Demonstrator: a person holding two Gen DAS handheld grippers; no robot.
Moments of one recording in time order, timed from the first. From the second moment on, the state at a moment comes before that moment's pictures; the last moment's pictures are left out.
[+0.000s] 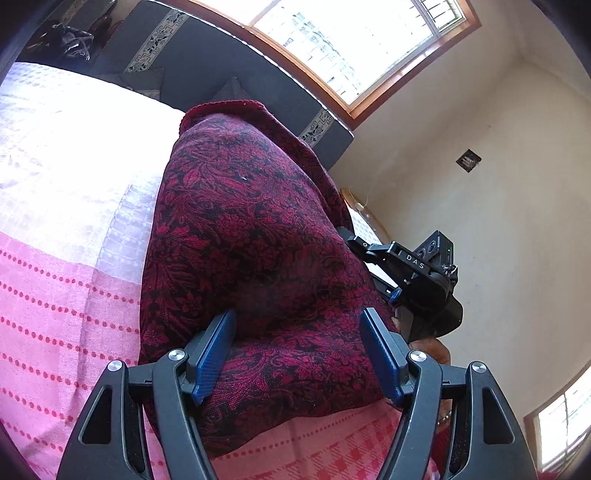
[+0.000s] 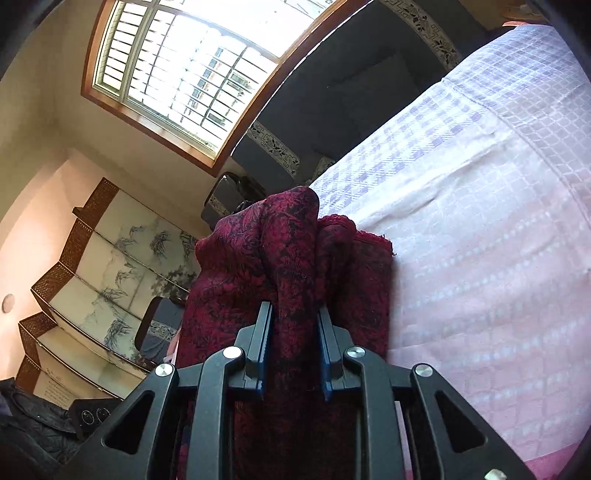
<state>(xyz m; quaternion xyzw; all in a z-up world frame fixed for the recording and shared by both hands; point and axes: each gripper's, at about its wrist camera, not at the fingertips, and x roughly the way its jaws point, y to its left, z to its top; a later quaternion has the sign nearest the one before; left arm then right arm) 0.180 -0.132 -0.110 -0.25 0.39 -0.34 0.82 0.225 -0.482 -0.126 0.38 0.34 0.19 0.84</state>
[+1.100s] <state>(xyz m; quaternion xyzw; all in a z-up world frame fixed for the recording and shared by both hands) 0.177 -0.140 -0.114 -0.23 0.39 -0.33 0.83 0.117 -0.451 -0.112 0.25 0.41 0.17 0.86</state>
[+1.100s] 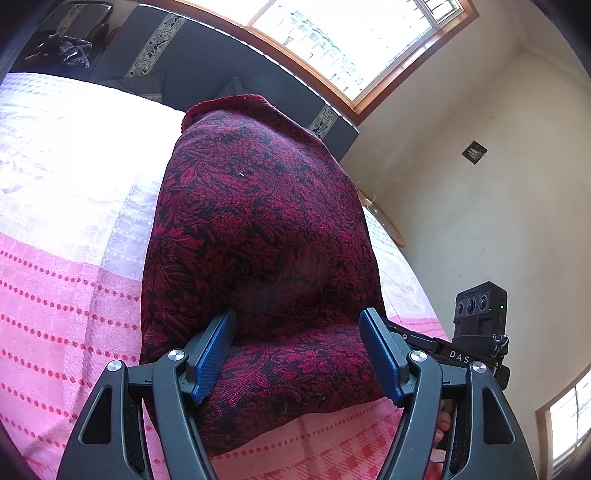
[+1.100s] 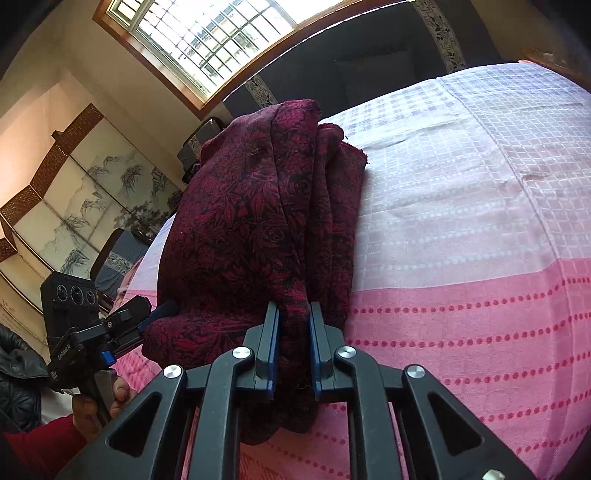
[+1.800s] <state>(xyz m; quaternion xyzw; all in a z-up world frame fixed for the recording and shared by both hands) 0.154 -0.178 -0.092 -0.14 0.38 -0.29 0.86 0.096 -0.447 -0.119 0.22 0.44 0.12 0.86</state>
